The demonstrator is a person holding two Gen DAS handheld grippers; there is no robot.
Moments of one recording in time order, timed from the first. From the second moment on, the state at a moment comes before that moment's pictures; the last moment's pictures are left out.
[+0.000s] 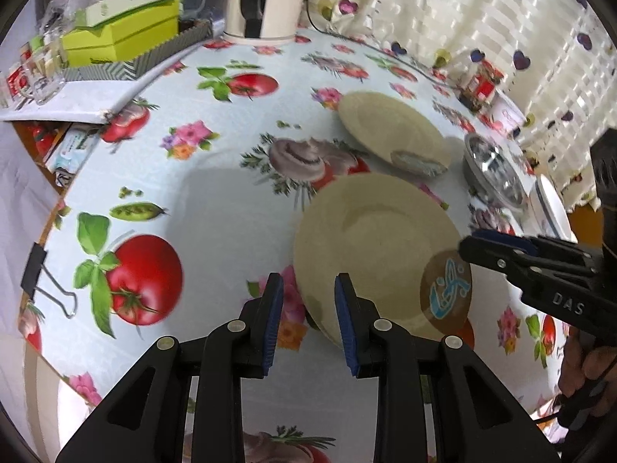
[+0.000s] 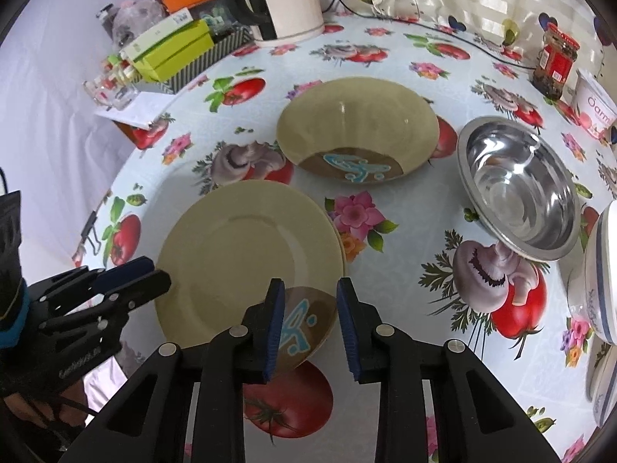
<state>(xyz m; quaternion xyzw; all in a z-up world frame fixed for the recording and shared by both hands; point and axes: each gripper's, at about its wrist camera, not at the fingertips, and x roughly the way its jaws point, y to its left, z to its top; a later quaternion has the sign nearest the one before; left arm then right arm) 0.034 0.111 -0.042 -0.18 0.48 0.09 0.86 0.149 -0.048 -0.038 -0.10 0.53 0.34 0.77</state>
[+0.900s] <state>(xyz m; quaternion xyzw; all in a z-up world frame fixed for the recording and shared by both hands) 0.094 0.113 -0.009 -0.19 0.46 0.04 0.87 0.183 -0.054 0.017 -0.07 0.49 0.35 0.79</state>
